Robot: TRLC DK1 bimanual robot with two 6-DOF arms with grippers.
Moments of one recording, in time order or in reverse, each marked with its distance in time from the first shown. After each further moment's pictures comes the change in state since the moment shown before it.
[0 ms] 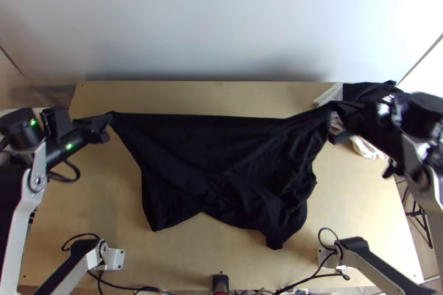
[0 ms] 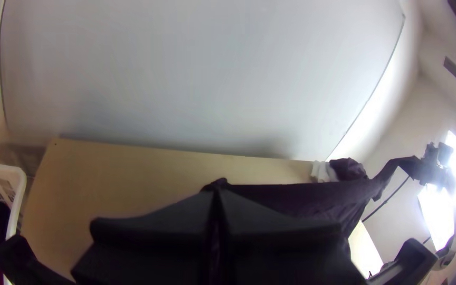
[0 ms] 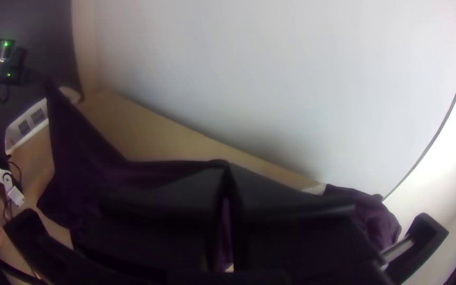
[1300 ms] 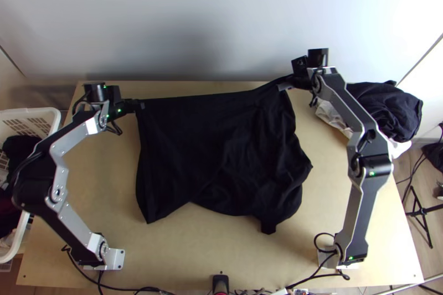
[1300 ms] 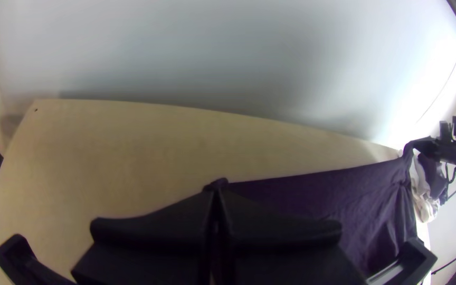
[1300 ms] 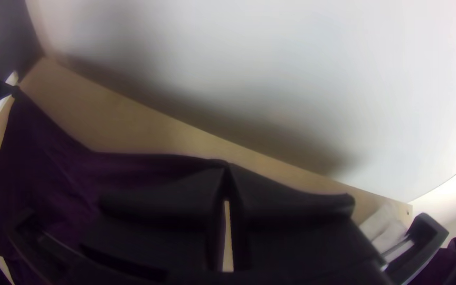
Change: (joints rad) left arm -0.039 0.887 0.152 0.516 -0.216 0.048; right arm -0.014 1.118 0.546 0.285 0.065 0.010
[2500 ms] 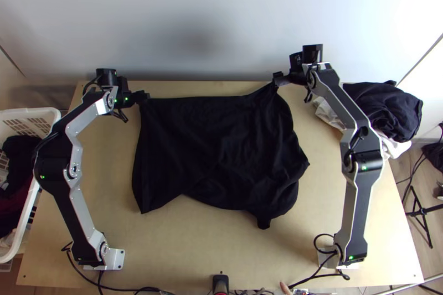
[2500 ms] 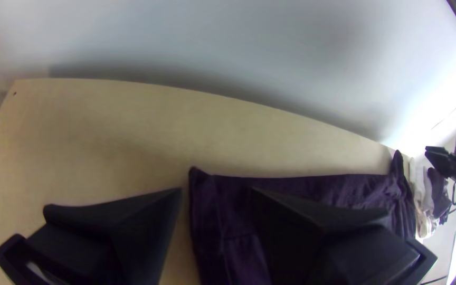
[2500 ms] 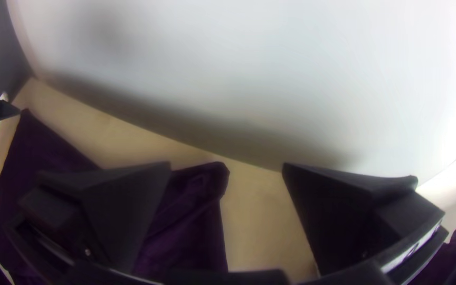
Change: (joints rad) left arm -0.024 0.249 0.356 -0.277 -0.020 -0.051; right arm 0.019 0.077 0.130 -0.032 0.066 0.089
